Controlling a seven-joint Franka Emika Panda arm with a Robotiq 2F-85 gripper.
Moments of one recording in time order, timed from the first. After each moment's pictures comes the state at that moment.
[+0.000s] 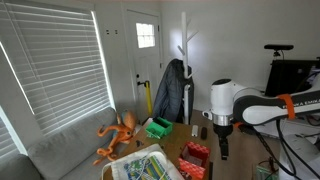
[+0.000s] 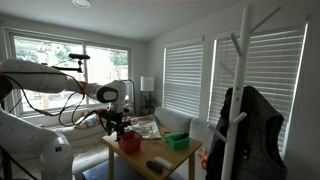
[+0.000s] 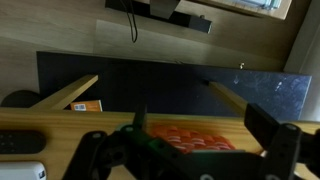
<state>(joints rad) 0.10 -0.81 0.01 -2.70 0.02 1.79 -0.11</state>
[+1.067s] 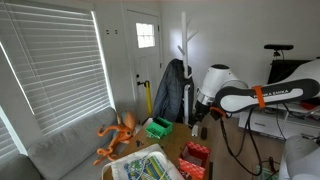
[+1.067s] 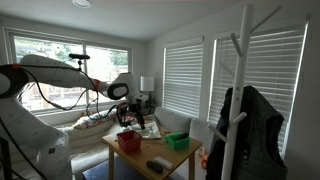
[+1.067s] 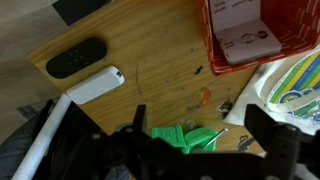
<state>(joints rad) -0.12 -0.65 0.06 -2.55 -0.02 2.22 0.24</state>
